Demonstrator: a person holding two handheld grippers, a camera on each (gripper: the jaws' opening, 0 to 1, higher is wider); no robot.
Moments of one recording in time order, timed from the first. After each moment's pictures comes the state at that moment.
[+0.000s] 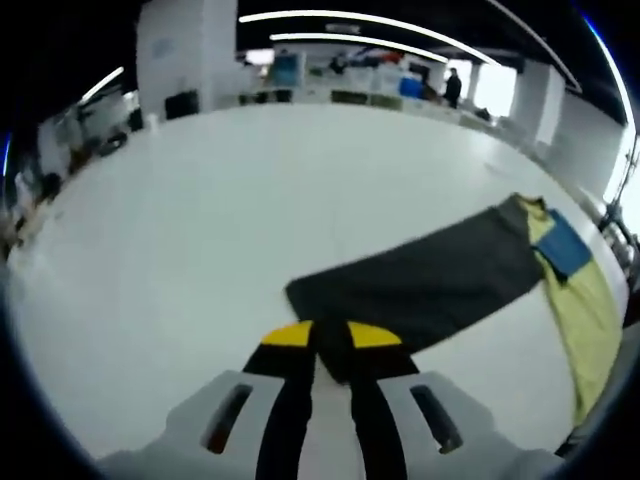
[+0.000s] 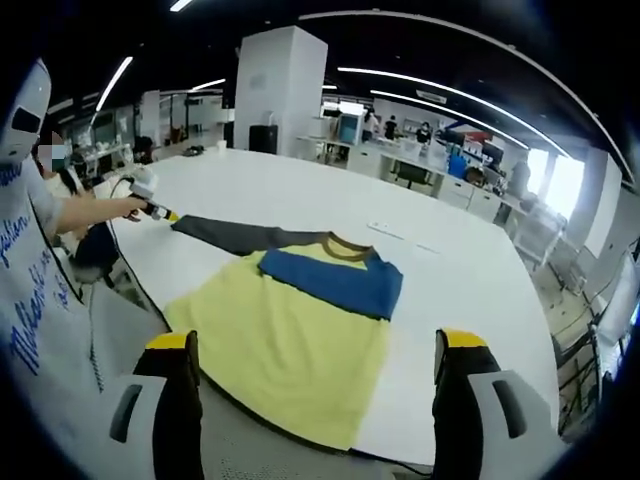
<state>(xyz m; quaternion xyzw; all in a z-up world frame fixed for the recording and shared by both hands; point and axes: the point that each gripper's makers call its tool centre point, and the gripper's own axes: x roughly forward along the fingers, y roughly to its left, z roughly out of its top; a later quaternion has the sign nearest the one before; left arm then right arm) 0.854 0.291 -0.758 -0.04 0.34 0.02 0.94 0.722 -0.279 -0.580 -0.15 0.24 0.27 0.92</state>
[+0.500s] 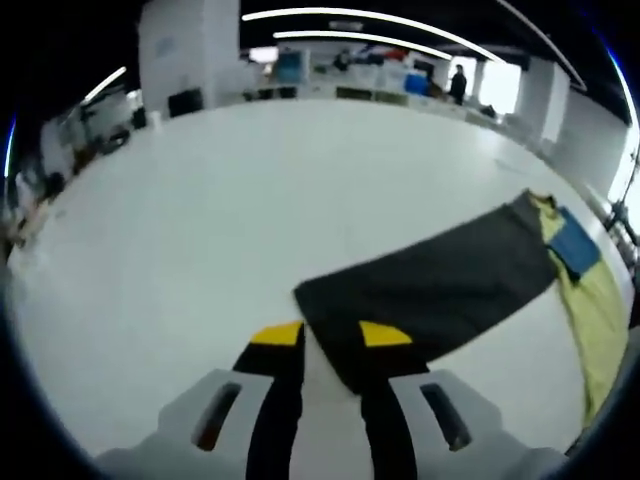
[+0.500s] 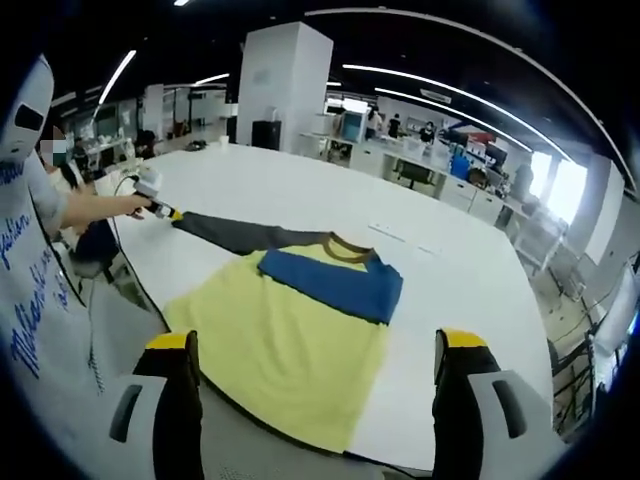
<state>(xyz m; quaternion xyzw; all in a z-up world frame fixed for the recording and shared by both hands) 0.862 0.297 -0.770 -0.03 0.35 0.03 0.93 0.730 -0.275 -0.572 -0.16 0.24 0.27 0.92</state>
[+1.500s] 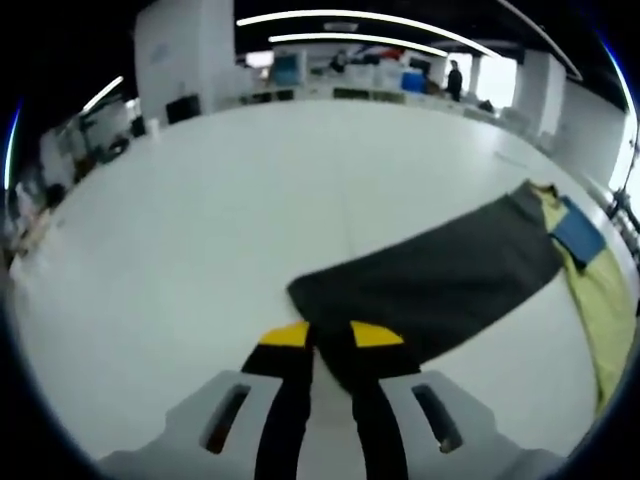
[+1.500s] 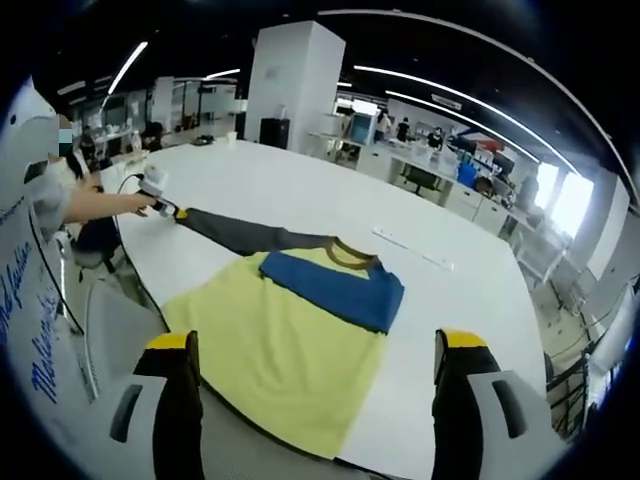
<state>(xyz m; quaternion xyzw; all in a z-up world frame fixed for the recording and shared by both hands) 0.865 0.292 -0.777 -0.01 0.35 0.02 0.94 0.738 -0.271 -0.569 -0.19 0.24 0.29 0.91</state>
